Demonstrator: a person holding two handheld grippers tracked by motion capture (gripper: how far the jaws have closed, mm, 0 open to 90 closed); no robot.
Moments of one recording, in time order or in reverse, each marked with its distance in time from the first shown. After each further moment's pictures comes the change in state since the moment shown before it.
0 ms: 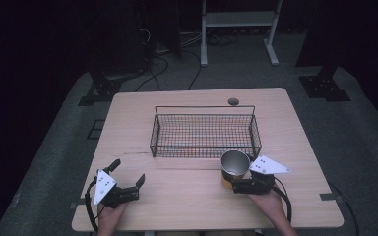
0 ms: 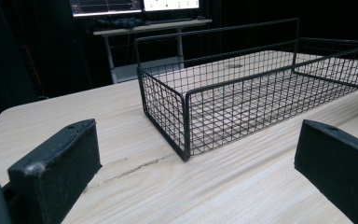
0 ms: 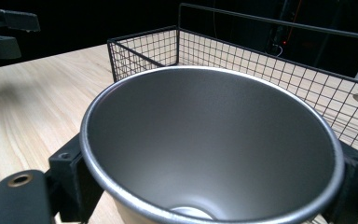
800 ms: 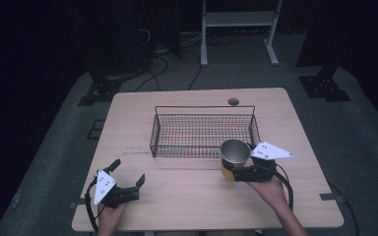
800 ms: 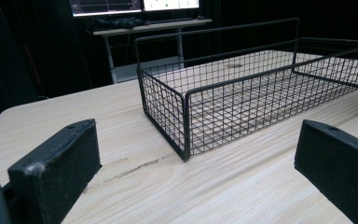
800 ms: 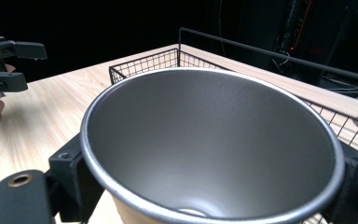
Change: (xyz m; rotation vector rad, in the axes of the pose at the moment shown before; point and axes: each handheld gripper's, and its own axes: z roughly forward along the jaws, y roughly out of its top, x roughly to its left) left arm 0.000 0.000 0.000 0.000 0.000 0.003; right arm -0.015 0.036 0.002 -0.012 0.035 0.004
